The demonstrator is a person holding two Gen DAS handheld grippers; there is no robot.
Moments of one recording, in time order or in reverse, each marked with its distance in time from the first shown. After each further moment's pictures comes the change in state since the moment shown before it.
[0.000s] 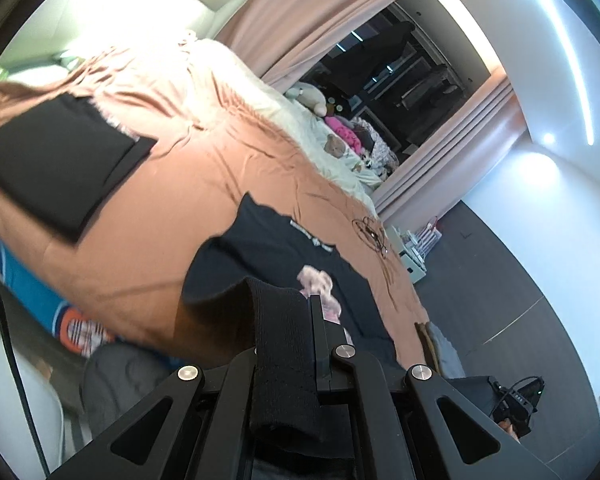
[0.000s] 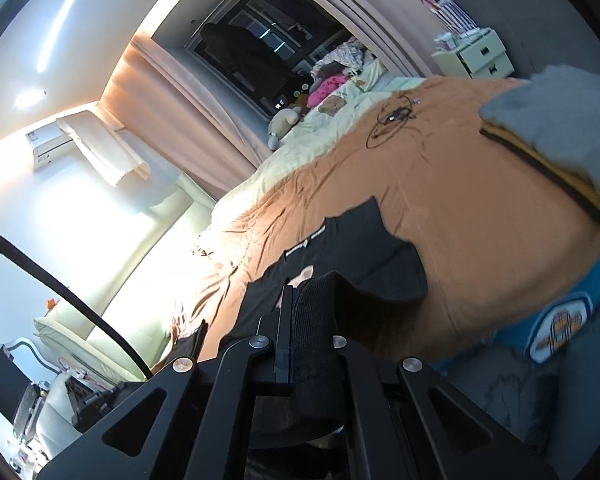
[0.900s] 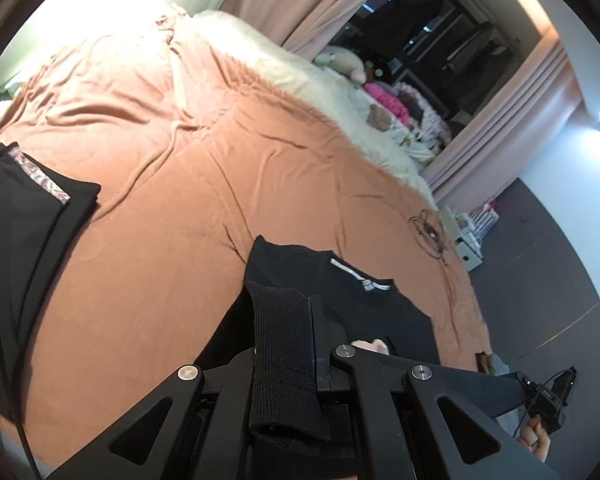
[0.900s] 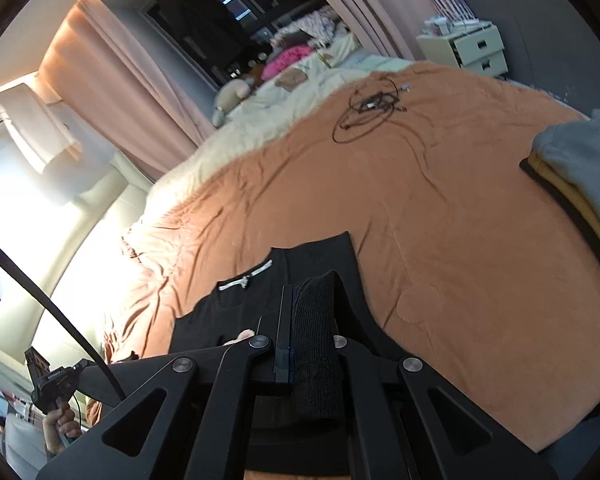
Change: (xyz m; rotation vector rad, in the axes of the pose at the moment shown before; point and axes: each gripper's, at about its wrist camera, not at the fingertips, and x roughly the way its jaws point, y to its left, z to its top) left arm 0.236 0.012 0.151 0.035 0.150 0.194; right arm 0.239 0.010 0.119 -0.028 0.131 -0.210
